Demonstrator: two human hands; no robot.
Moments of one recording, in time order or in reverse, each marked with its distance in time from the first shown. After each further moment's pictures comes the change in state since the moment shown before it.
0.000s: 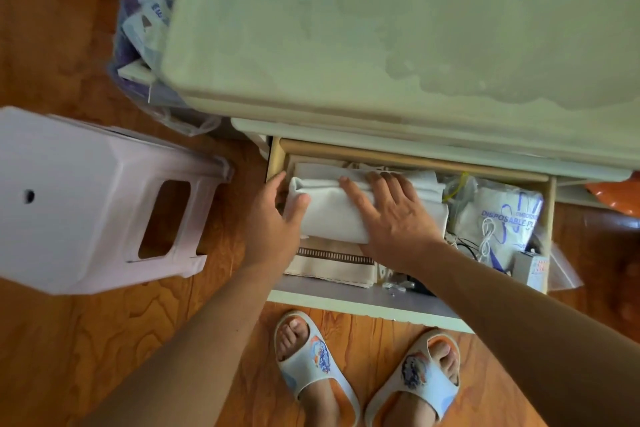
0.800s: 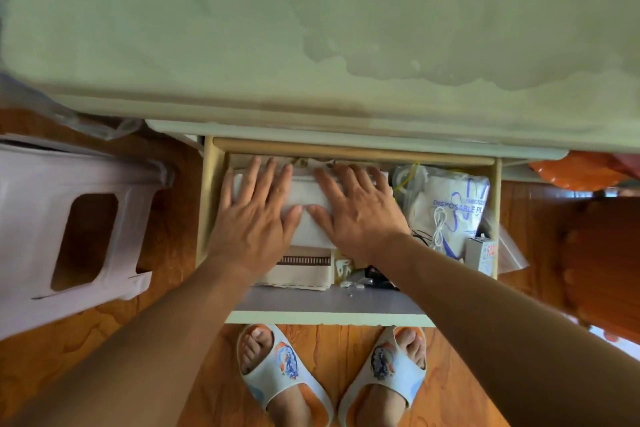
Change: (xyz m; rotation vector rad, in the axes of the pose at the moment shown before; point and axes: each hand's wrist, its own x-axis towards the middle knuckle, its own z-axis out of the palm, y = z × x) left_hand 0.021 -0.008 0.047 1.115 -0.206 0.608; right_hand 0.000 0.018 0.012 0.142 -0.087 0.228
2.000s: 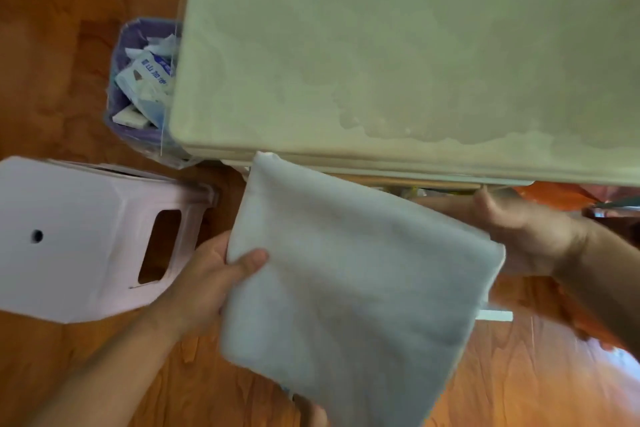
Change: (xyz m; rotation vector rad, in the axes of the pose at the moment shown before) left_hand -0.111 -0.063 -0.154 -1.711 -0.298 -0.451; right_hand -0.109 0.044 -0.213 1.773 -0.827 -0.211
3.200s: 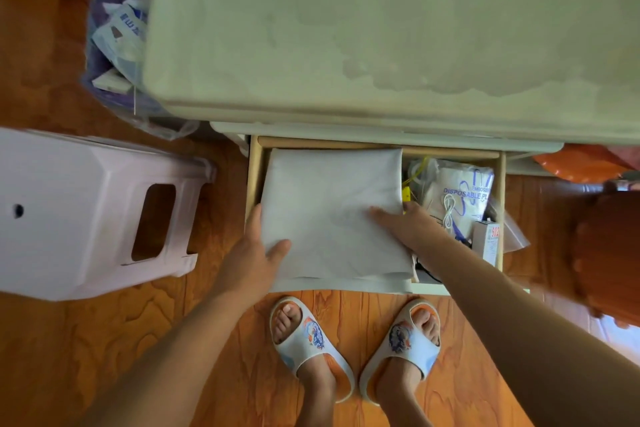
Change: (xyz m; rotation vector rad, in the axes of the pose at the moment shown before) left_hand 0.055 -0.083 0.029 0.837 0.256 -0.025; right_hand 0.108 0.161 -0.079 -0.211 1.106 0.358
